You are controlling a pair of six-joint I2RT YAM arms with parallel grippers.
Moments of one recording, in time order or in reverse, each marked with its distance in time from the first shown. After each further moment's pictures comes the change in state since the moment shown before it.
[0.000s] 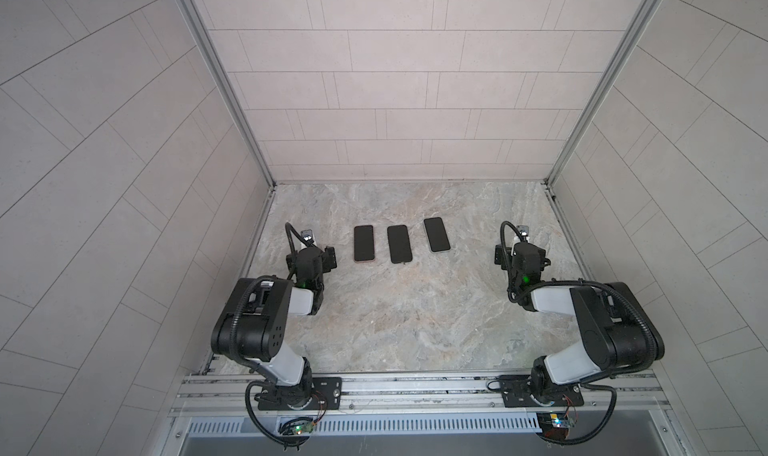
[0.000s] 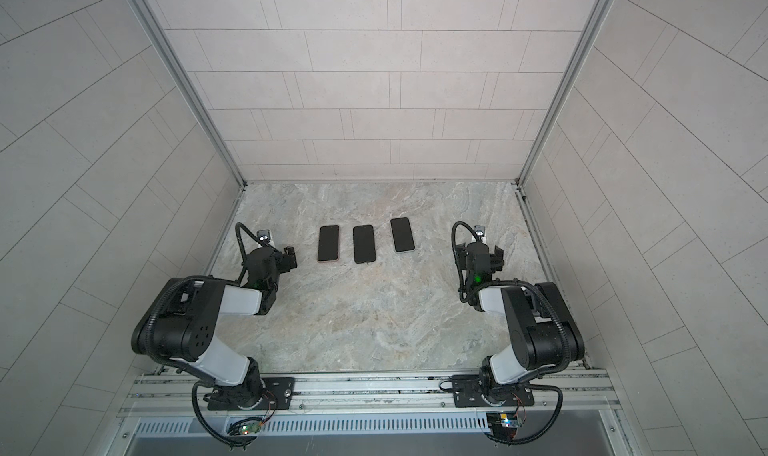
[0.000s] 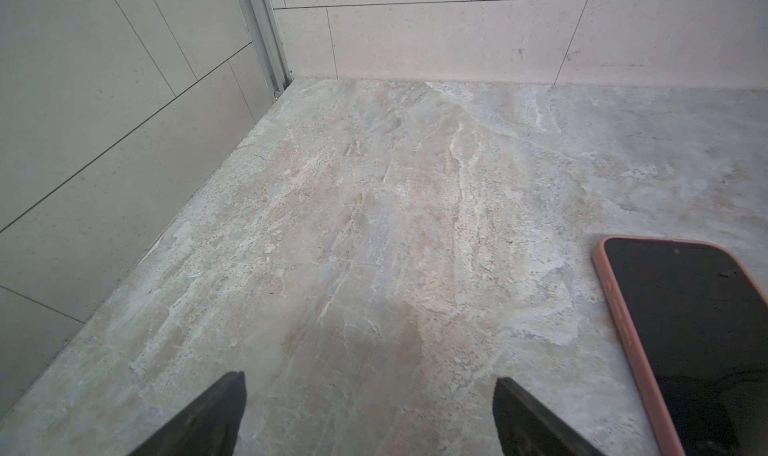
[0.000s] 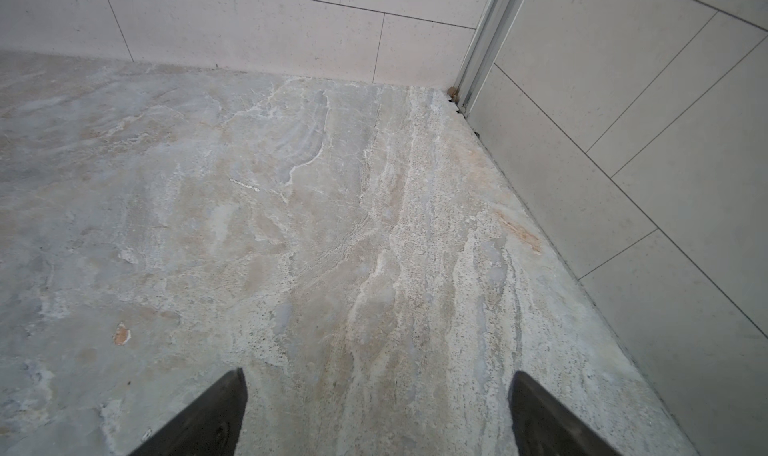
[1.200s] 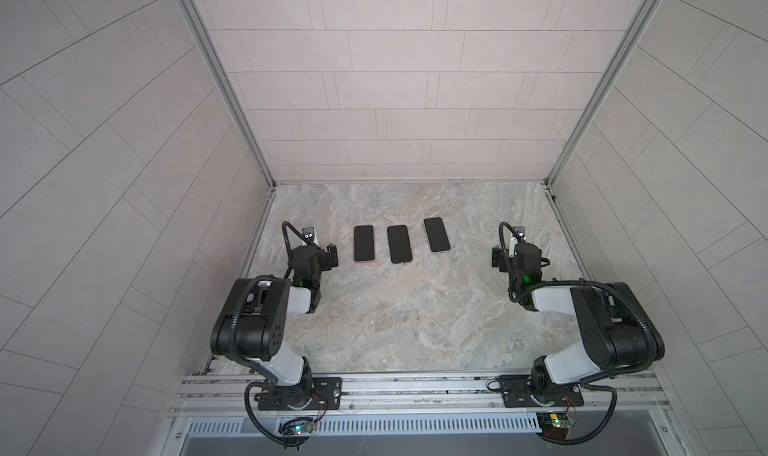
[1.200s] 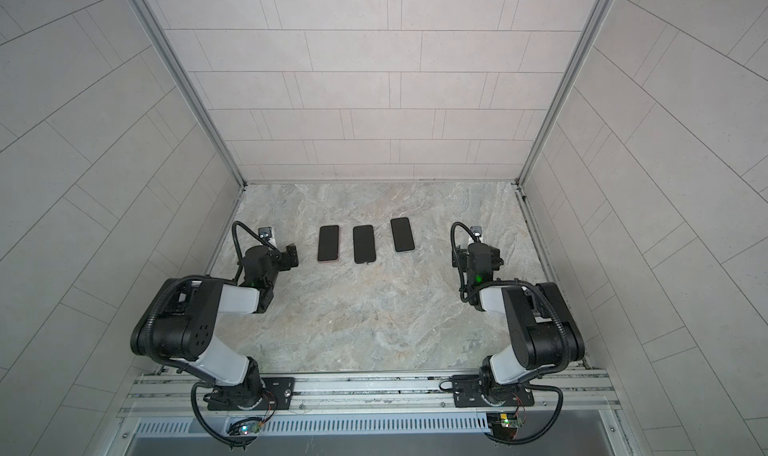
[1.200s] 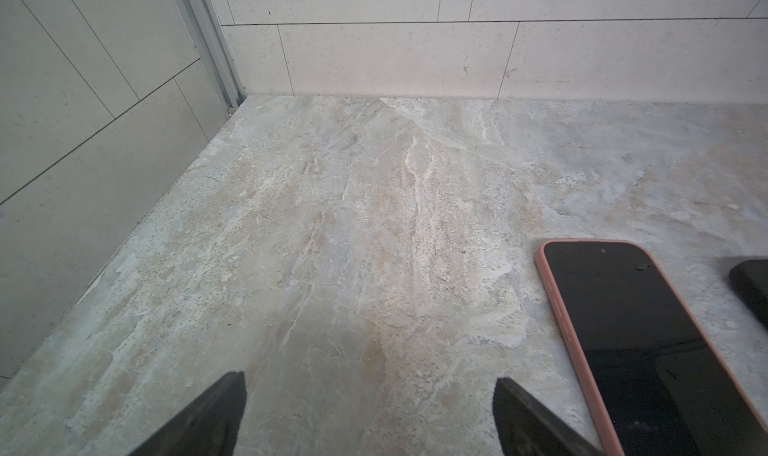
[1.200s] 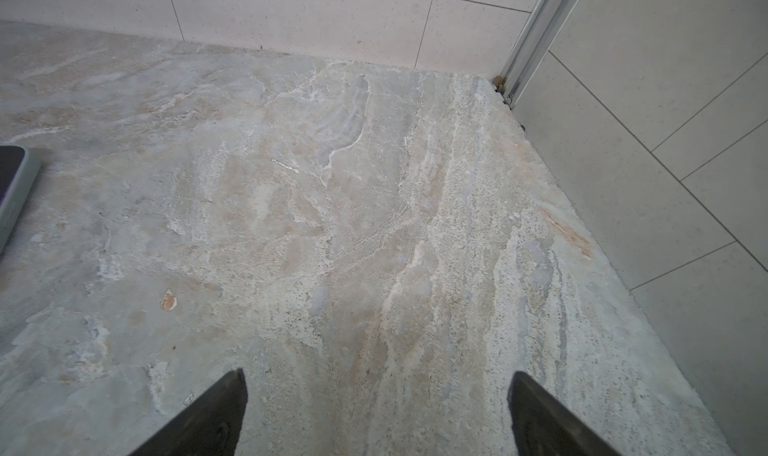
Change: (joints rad) left arm 0.036 0.000 0.013 0.015 0.126 0.017; right arm -0.011 0.000 -0.003 -0.018 -0.129 -0.028
